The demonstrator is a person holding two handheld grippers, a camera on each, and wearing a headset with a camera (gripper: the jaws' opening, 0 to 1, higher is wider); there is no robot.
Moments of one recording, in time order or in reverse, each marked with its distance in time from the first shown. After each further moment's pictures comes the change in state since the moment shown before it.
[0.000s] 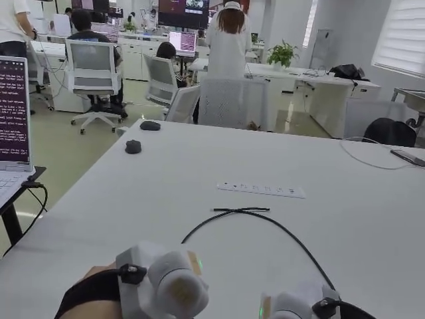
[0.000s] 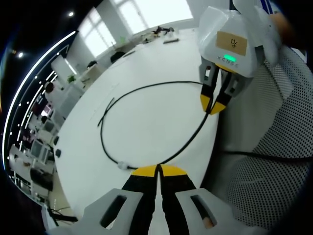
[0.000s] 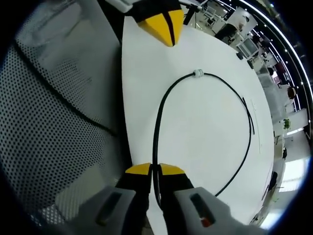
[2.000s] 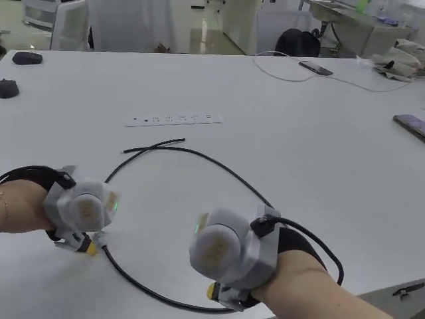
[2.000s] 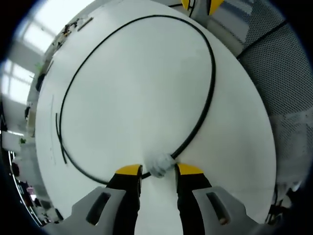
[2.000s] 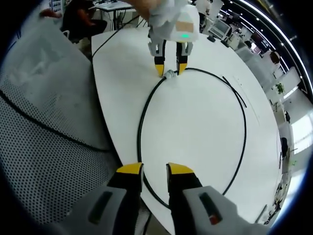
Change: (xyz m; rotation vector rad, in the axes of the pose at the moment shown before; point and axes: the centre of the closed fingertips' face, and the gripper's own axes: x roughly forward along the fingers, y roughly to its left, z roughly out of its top) left arm 0.147 0.068 -0.050 0.667 0.226 -0.441; right arm -0.010 -0.026 -0.007 0.281 -0.091 -0.036
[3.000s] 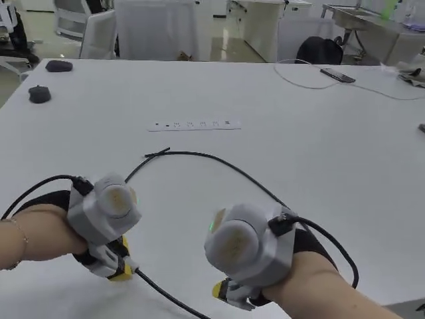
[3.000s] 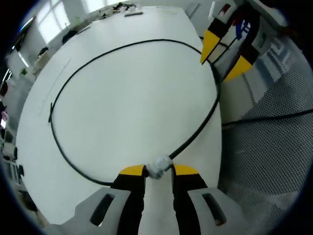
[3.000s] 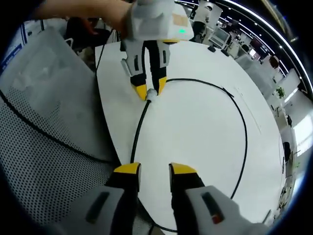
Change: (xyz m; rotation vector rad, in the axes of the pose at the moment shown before) left arm -0.041 -0.065 0.054 -0.562 -0.170 -0.050; right arm -0.007 0.008 0.028 0.003 -0.126 0.031
